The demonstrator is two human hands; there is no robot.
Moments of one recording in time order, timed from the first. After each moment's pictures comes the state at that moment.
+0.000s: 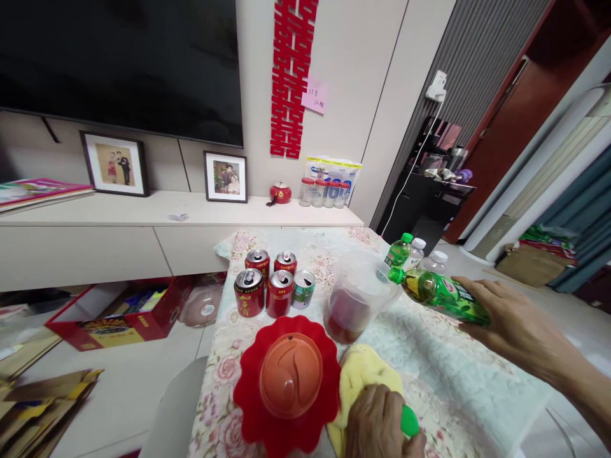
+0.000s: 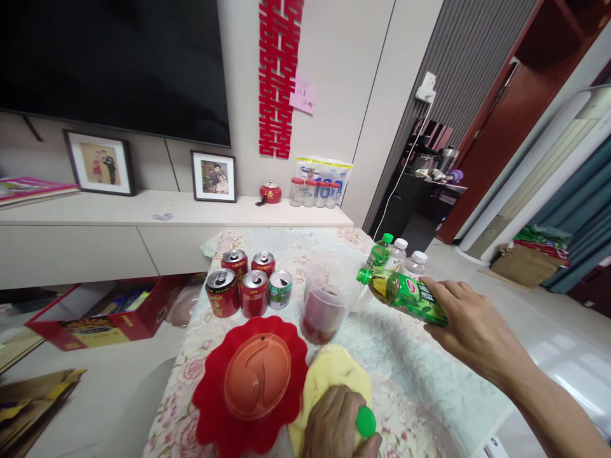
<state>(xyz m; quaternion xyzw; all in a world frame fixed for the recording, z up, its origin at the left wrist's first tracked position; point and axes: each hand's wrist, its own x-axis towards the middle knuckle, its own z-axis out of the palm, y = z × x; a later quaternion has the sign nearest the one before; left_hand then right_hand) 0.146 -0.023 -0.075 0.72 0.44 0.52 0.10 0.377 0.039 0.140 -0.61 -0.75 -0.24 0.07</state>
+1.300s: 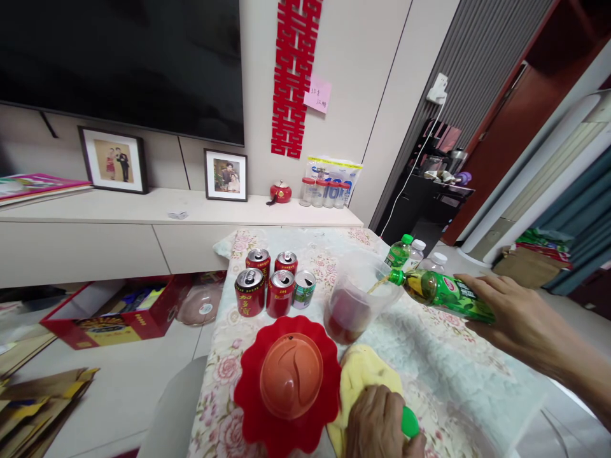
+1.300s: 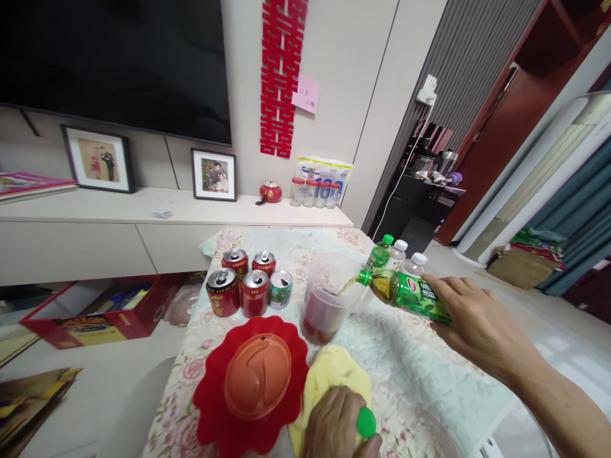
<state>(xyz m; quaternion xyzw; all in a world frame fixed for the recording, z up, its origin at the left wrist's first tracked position) 0.145 -0.024 -0.071 0.71 0.44 0.54 0.10 0.381 0.040 0.157 -0.58 -0.77 -0.26 0.03</state>
